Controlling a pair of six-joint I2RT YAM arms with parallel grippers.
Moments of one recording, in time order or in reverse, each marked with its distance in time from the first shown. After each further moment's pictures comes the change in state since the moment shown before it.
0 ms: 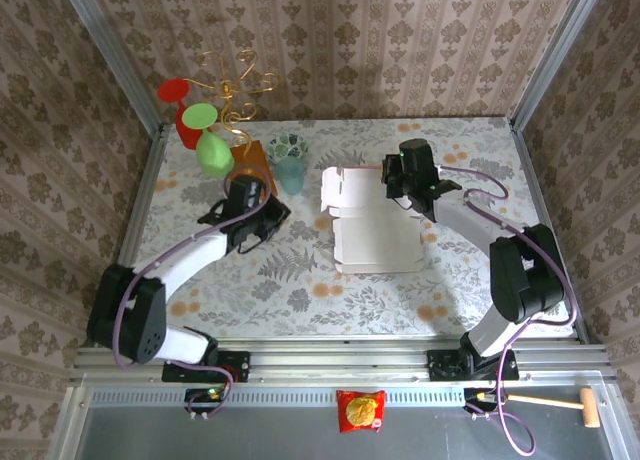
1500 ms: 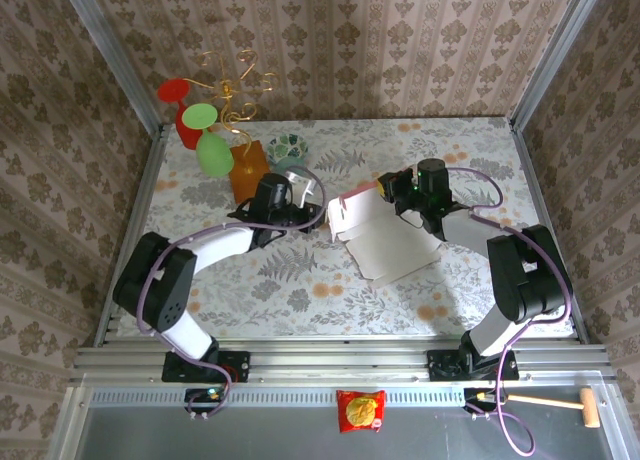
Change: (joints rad) left arm -0.113 0.198 0.070 0.304 0.204 0.917; right arm -0.091 -0.005 -0.254 0.377 -0.388 -0.350
